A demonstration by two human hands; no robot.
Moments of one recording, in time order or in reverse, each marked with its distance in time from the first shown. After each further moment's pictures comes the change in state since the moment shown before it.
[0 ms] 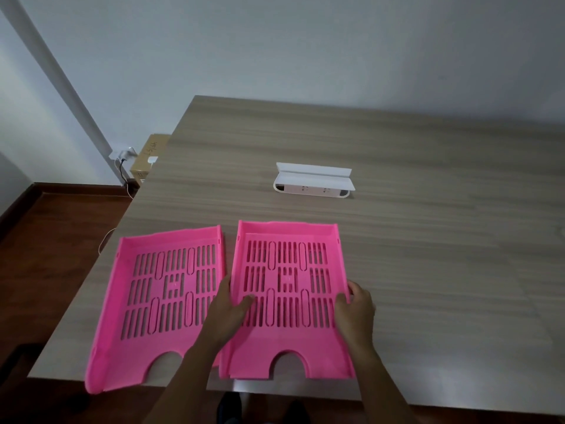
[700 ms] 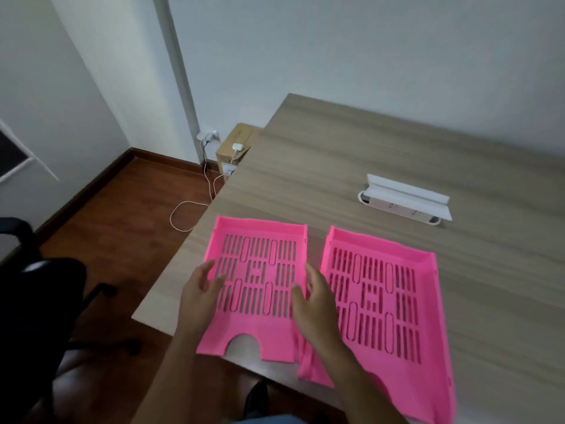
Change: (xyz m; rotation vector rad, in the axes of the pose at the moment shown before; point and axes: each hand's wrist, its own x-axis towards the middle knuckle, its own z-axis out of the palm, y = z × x) left_hand -0.031 -0.067 -0.178 -0.195 0.480 -0.053; right_hand -0.122 -0.137 0.150 0.017 -0.460 -0.342
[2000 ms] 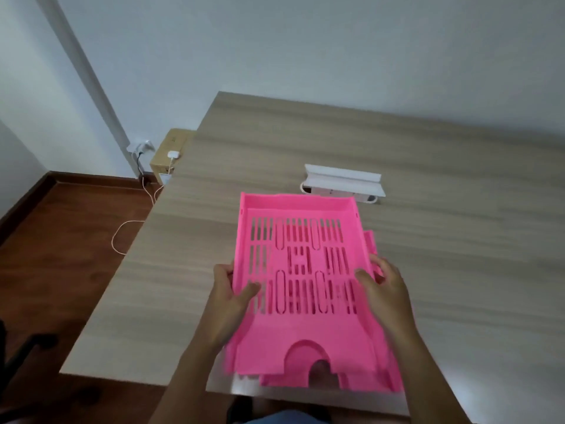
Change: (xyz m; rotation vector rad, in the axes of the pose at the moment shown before) left_hand -0.042 0.080 0.110 0.072 -0.429 0.052; right_hand -0.002 0.043 -0.186 0.117 0.393 0.222
